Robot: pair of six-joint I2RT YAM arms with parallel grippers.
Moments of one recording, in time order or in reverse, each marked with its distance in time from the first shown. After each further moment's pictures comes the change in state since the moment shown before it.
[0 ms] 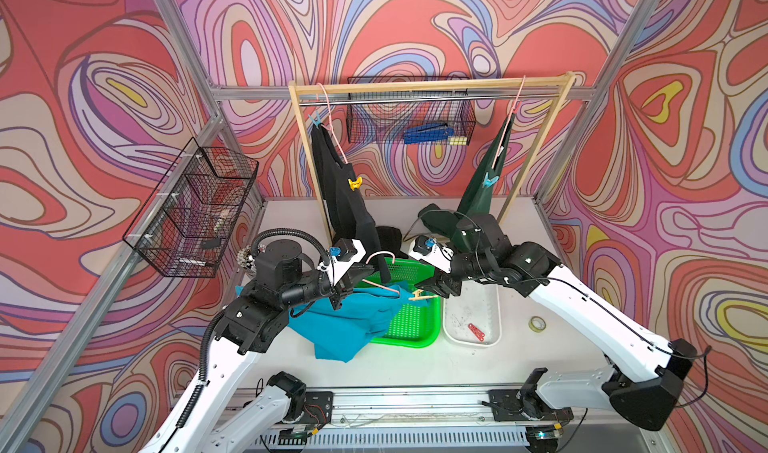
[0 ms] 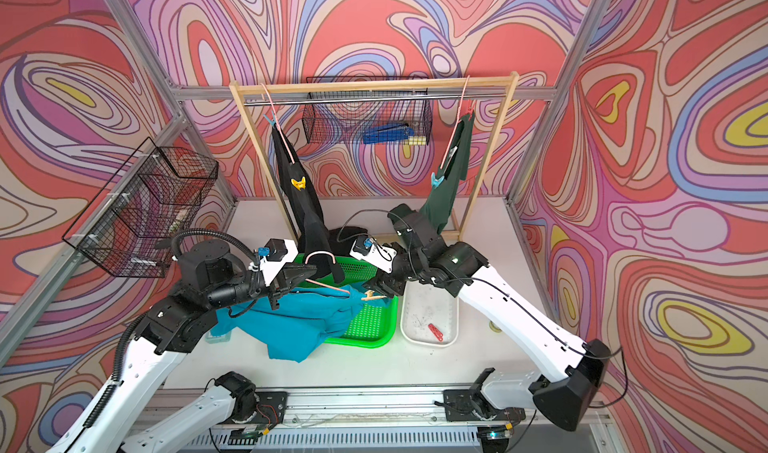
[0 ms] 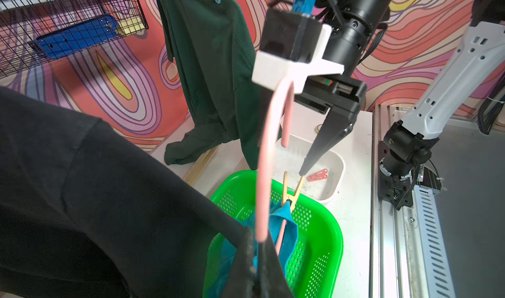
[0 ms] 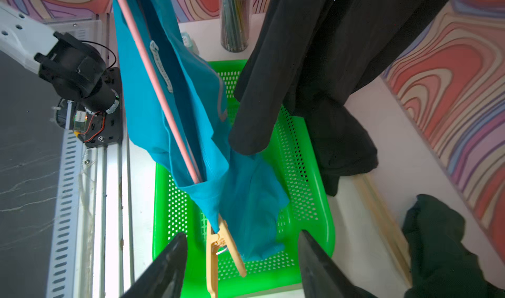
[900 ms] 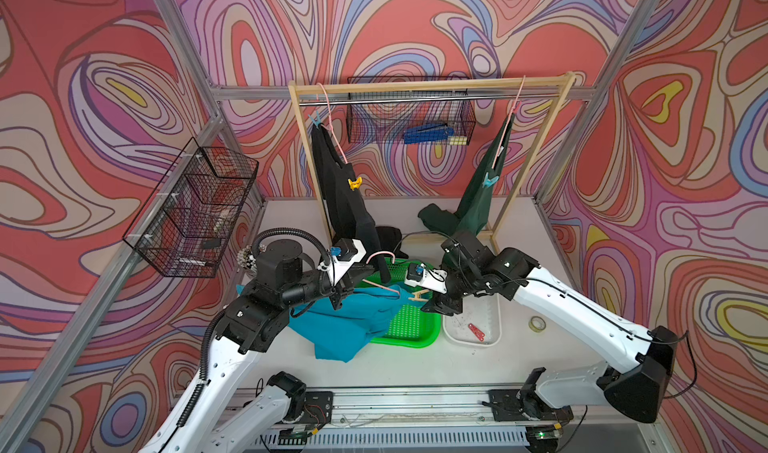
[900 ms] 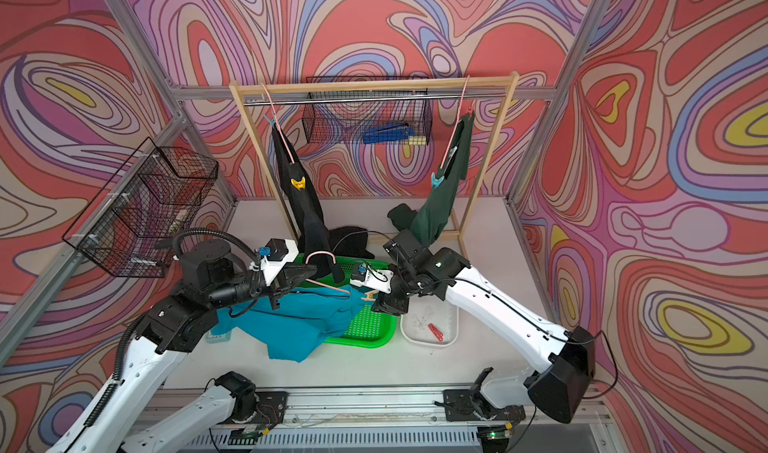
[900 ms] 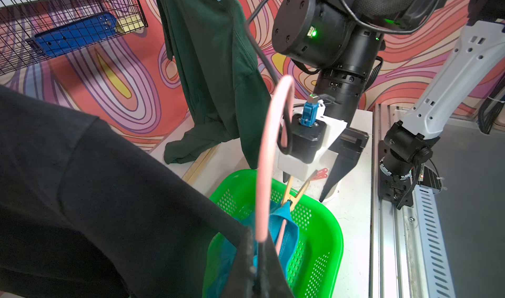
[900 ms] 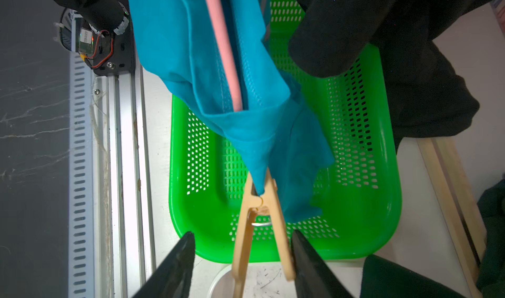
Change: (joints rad) left arm 0.000 0.003 0.000 0.000 0.000 0.000; right arm 0.044 0.006 -0.105 -0.103 0.054 -0.099
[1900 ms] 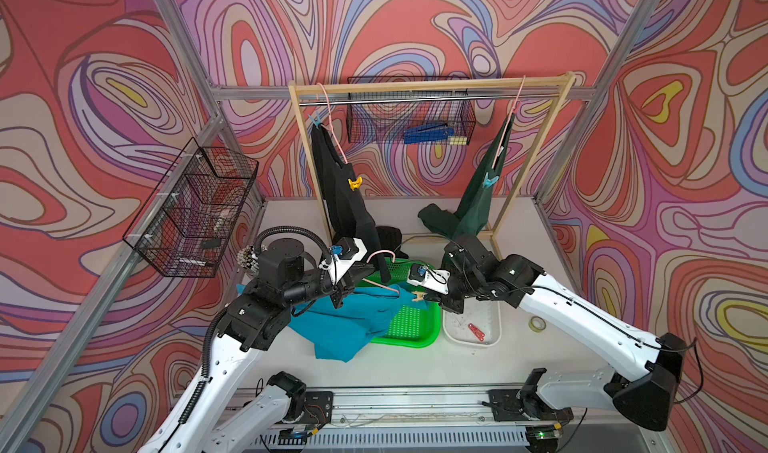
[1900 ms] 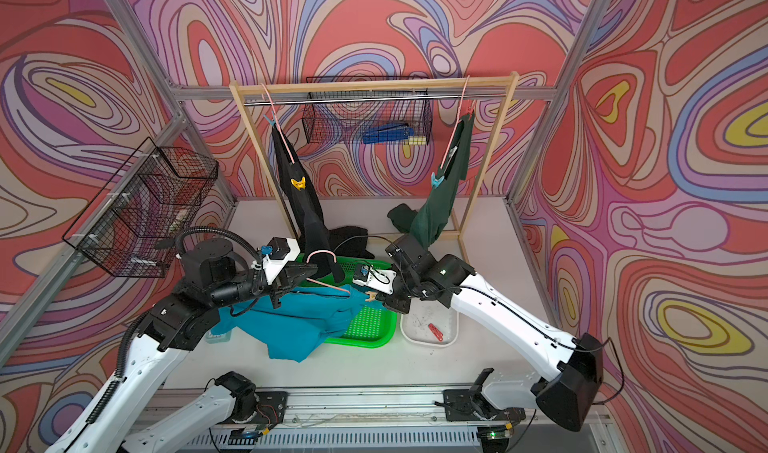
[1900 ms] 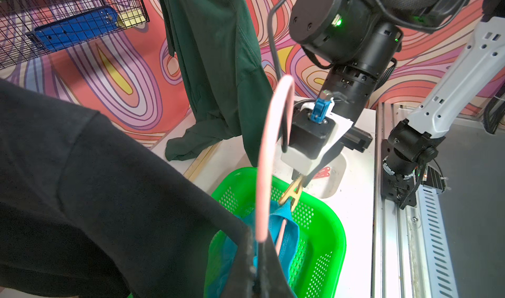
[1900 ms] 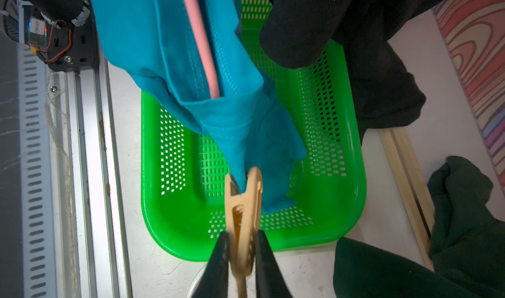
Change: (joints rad) left arm 0.000 0.011 0.000 0.000 -0.012 0.000; right arm 0.014 -0.087 -0.076 0.081 0.118 0.041
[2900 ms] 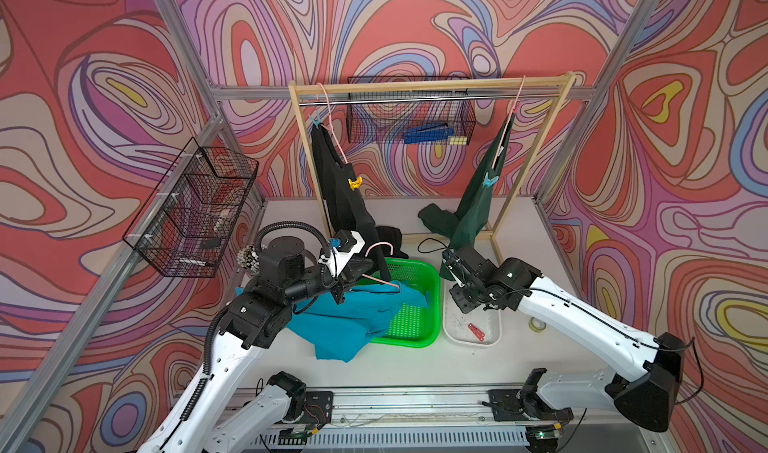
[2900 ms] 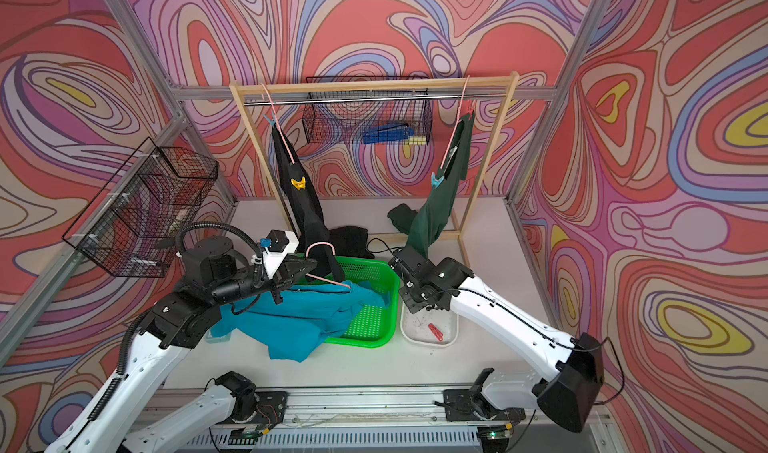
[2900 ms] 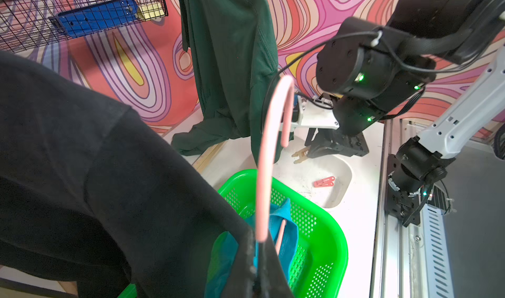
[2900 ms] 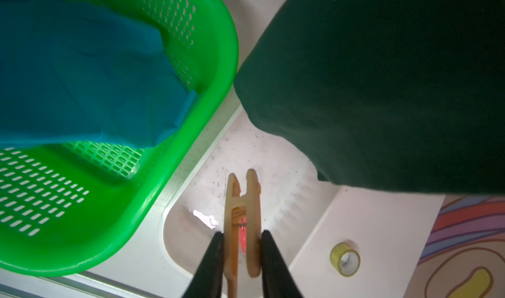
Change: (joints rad) left arm 0.000 0.013 0.010 0.030 -0.045 -0.092; right arm 0.004 0.051 -0.022 -0.239 0.519 0.739
